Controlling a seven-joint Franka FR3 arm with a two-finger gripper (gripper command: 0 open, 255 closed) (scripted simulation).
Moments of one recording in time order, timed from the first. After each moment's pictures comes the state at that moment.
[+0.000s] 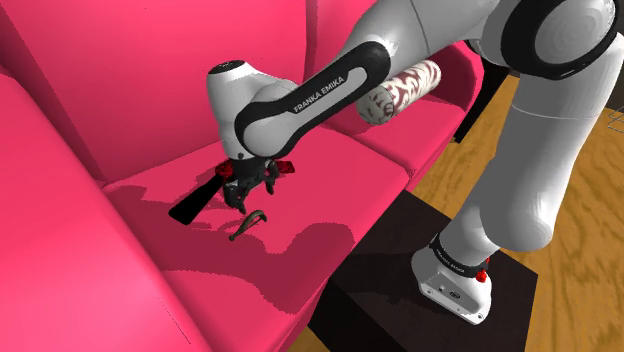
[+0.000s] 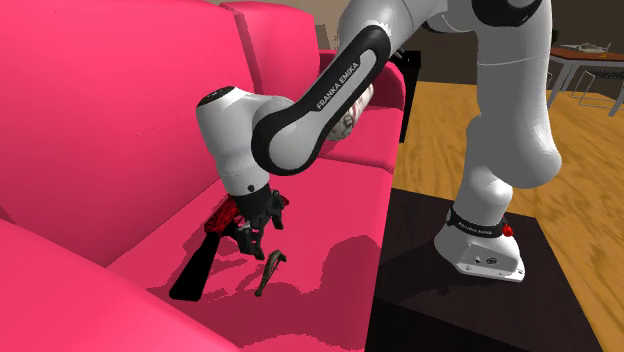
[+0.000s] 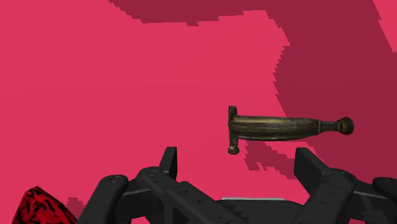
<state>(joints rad) 0.23 0.30 0.36 -2.03 -0.08 2.14 0.60</state>
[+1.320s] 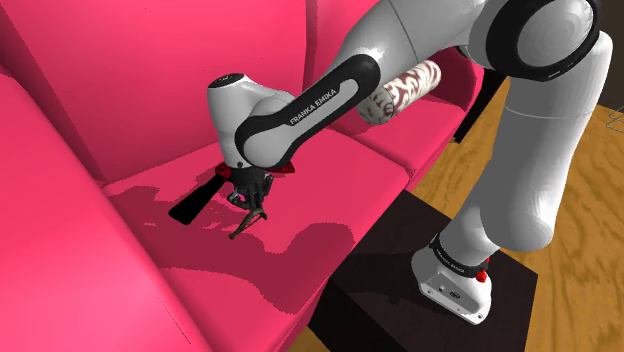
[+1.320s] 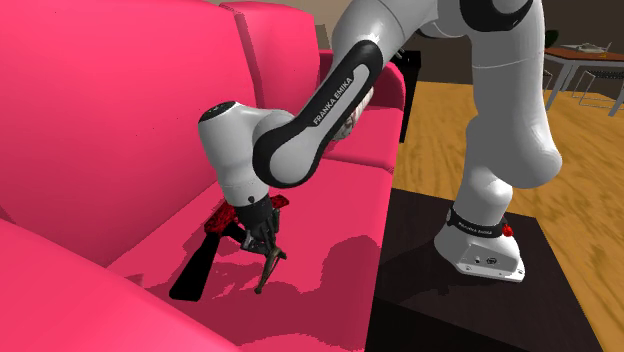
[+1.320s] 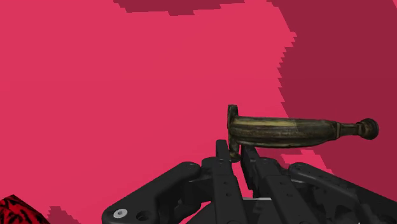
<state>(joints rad) 0.24 0.35 0.36 -2.04 -0.10 2.18 0.61</state>
